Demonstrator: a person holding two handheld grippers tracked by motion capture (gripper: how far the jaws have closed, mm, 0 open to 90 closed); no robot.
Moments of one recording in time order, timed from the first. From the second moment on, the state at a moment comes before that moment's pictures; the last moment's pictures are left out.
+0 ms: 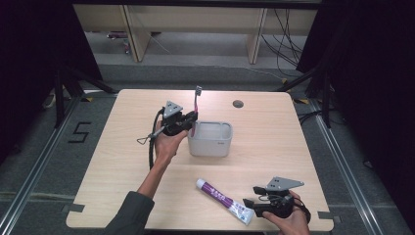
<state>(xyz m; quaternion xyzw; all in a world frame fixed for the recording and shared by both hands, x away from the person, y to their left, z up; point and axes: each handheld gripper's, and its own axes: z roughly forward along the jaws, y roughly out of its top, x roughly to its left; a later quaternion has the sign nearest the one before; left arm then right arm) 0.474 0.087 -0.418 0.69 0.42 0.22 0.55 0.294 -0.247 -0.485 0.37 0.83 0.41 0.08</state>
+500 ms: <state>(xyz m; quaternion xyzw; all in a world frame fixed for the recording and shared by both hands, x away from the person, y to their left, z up) 0.476 0.094 -0.433 0.69 0.43 0.23 0.53 0.296 -0.247 -0.485 0.37 0.83 0.41 0.08</state>
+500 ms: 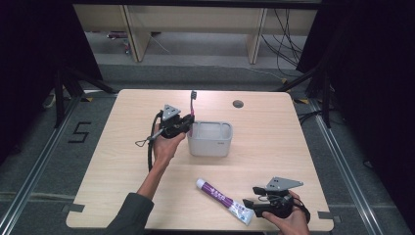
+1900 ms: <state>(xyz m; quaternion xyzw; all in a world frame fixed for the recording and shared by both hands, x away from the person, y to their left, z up) 0.464 0.115 -0.427 0.68 0.46 0.23 0.53 0.296 -0.248 -0.486 0.37 0.83 0.41 0.08</state>
